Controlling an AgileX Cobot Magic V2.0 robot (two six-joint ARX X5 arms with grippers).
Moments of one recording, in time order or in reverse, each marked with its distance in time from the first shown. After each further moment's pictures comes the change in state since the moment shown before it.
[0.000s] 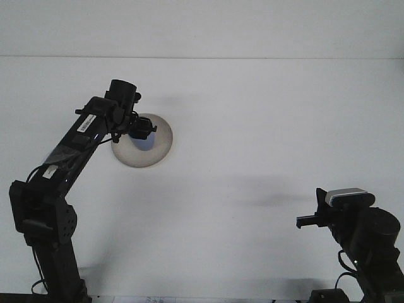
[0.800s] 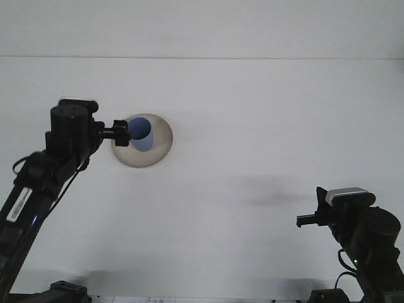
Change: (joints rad) left arm 0.006 -0.699 -0.459 0.307 0.000 -0.072; right arm 0.000 0.000 0.000 0.014 0.003 0.000
